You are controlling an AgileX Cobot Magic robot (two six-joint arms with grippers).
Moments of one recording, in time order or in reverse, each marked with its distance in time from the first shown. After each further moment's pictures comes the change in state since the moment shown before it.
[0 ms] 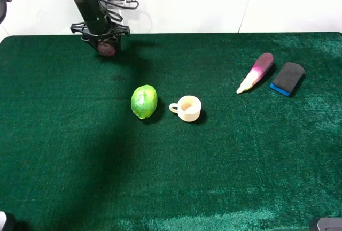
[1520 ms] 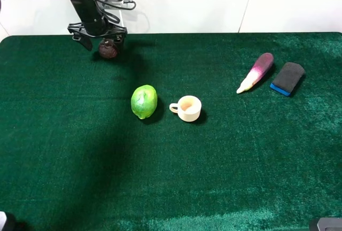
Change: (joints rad) left arm 0.007 -0.017 0.076 0.022 -0.100 0.004; right arm 0.000 0.000 0.000 0.000 0.000 0.000
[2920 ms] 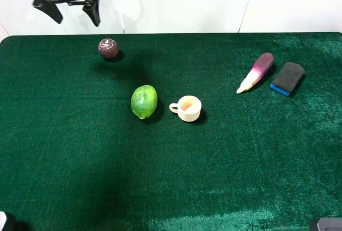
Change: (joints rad) left arm 0.046 -0.364 0.200 -0.022 0.119 0.082; right arm 0.000 0.000 0.000 -0.001 0.000 0.000
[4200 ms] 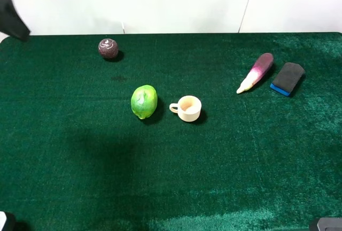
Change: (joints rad) left arm 0.030 -0.904 0.768 0.000 -0.054 0.060; right arm 0.000 0.000 0.000 0.000 0.000 0.000
